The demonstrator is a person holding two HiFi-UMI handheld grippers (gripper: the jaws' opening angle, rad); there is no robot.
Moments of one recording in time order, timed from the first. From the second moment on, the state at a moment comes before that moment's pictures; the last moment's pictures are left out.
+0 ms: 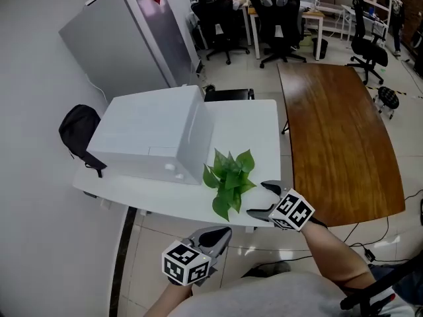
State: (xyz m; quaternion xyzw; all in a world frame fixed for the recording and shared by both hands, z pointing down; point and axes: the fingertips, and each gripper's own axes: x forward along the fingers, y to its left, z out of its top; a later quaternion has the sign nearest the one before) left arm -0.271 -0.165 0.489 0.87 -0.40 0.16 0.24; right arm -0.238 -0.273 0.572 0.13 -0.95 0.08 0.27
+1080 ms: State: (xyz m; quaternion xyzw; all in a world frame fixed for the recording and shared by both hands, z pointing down) left arm -0.362 -0.164 0.518 0.83 -0.46 0.19 0.26; right arm -0.335 -0.319 0.638 0.13 -0.95 0.02 0.27
